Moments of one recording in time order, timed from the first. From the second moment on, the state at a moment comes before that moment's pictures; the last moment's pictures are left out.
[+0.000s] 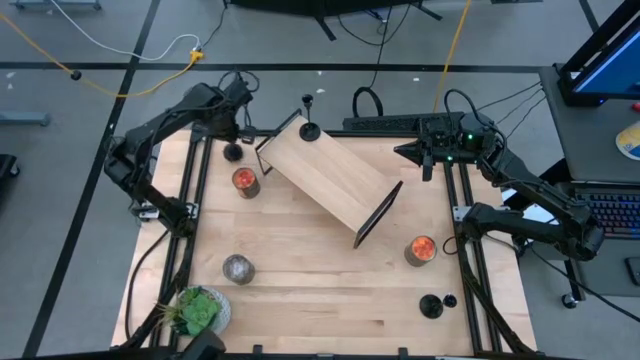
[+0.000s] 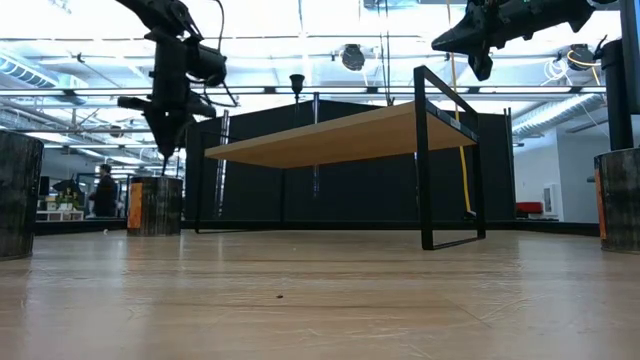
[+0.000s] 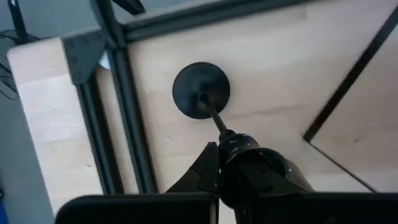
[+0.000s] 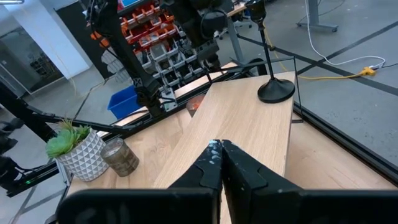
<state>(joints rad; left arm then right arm) 0.90 1.53 1.38 -1.29 -0.19 -0.47 -0.73 0.79 0.79 -0.22 -0.55 0.28</state>
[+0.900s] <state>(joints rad) 0.90 1.29 1.38 -1.34 -0.21 -0.53 -0.73 0.79 0.79 -0.22 -0.55 0.28</state>
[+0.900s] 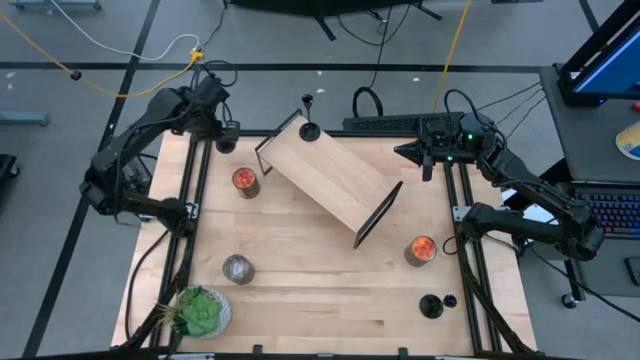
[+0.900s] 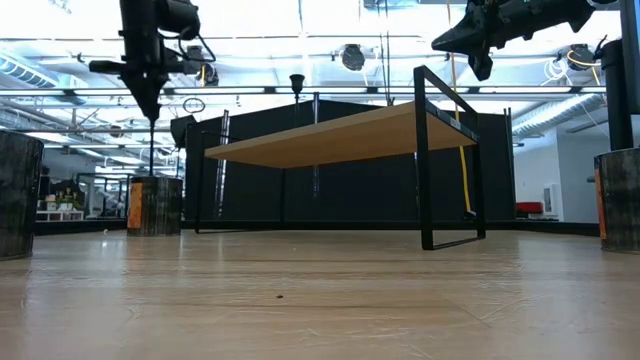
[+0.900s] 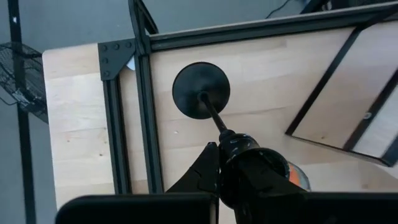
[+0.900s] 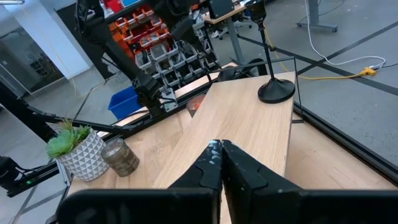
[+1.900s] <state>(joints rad) 0.84 1.07 1.39 -1.10 -0.18 -0.56 -0.73 0.79 0.79 -0.22 -0.55 0.30</state>
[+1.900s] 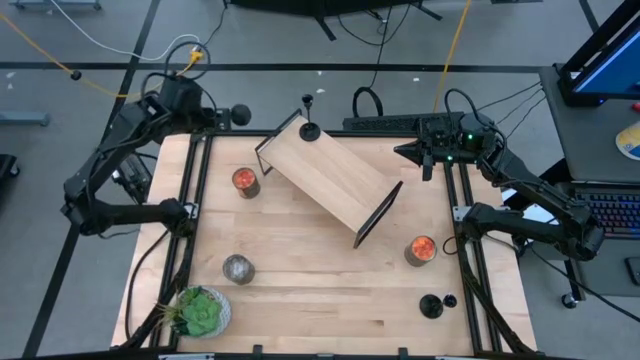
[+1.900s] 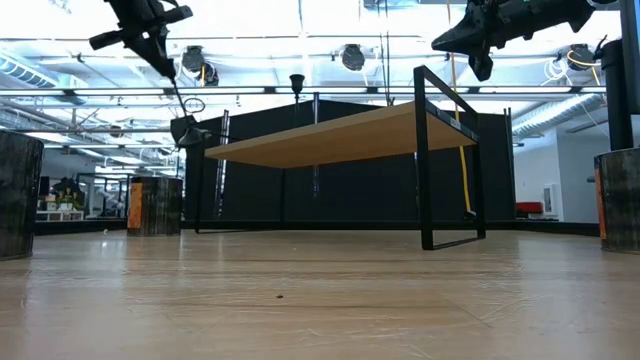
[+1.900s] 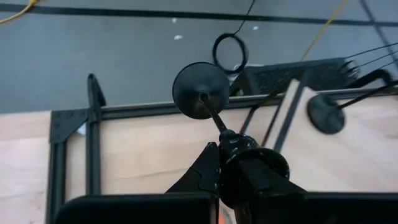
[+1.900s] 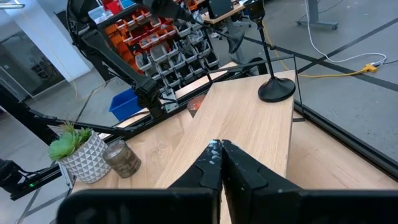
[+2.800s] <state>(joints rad) 0.61 1.14 1.73 -1.16 -0.15 -0.56 -0.73 0.79 0.79 -0.22 -0.55 0.29</state>
